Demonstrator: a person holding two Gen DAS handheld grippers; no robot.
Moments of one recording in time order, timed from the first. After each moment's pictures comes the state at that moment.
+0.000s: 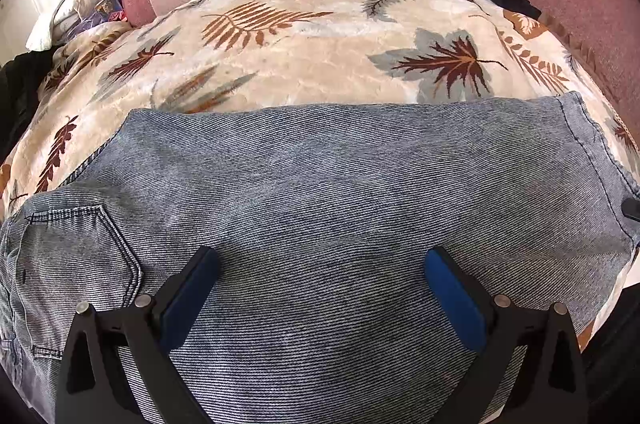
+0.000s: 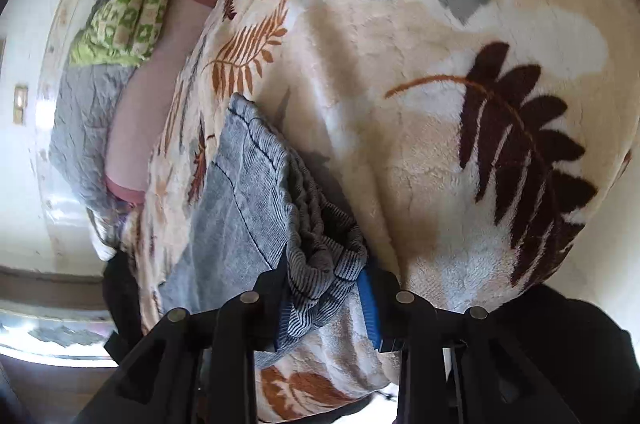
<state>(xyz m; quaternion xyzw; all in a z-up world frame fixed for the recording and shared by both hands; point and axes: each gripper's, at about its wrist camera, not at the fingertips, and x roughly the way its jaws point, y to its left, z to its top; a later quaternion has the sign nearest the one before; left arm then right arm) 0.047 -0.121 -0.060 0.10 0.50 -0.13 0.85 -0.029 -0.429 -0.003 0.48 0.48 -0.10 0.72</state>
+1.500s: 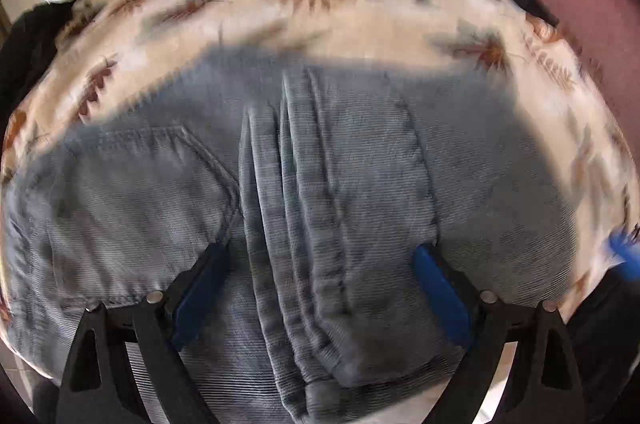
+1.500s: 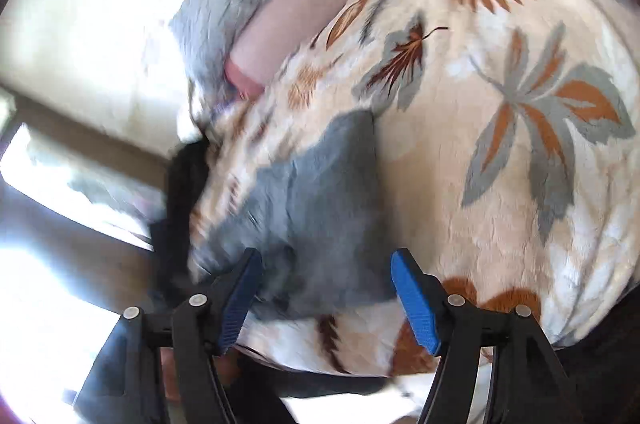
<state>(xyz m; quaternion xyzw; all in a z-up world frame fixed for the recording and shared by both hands) 0.029 -0.054 -0.049 0.07 0.53 -0.11 0.84 -0.018 -0.286 0.038 0.44 0.43 0.15 0.77</state>
